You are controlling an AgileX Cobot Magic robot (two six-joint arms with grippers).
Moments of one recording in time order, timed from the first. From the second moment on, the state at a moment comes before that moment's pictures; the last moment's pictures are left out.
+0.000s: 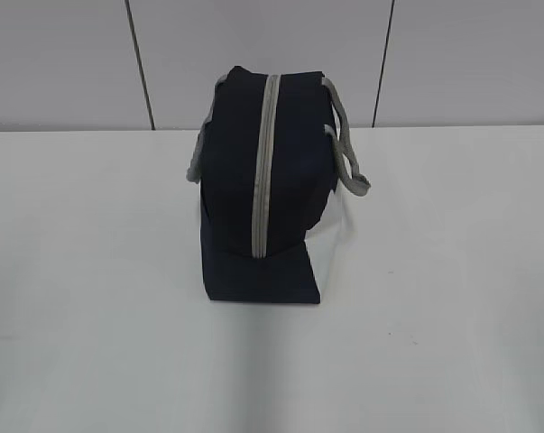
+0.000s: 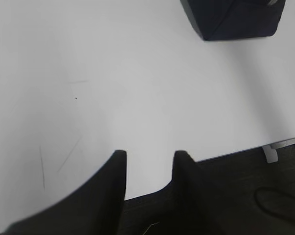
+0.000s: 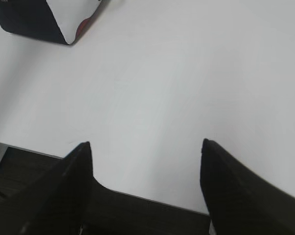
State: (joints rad) left arm -0.22 0.28 -0.54 -0.10 1.11 -0.02; right arm 0.16 0.13 -0.50 -0.01 1.12 -0.07
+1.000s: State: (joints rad) left arm -0.18 0.18 -0.54 -0.10 1.11 -0.02; right arm 0.15 -0.01 -0.50 -0.02 1.14 -0.07
